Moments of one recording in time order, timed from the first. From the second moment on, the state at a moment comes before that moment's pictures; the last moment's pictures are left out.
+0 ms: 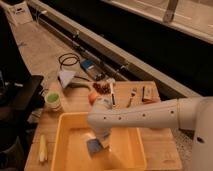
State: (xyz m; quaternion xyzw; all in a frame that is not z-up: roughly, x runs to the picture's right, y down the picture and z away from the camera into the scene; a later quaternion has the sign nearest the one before) arm -0.030 0.269 0.750 -0.35 -0.11 -0.26 0.90
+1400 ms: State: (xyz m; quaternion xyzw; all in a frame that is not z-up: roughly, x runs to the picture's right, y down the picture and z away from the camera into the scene) arm -0.012 0.247 0.750 -0.34 -0.09 -0.24 0.90
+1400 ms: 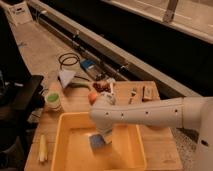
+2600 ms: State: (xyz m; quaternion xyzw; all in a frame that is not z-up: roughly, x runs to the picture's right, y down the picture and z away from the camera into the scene) arm 0.041 0.273 0.745 -0.37 -0.07 -0.22 0.90
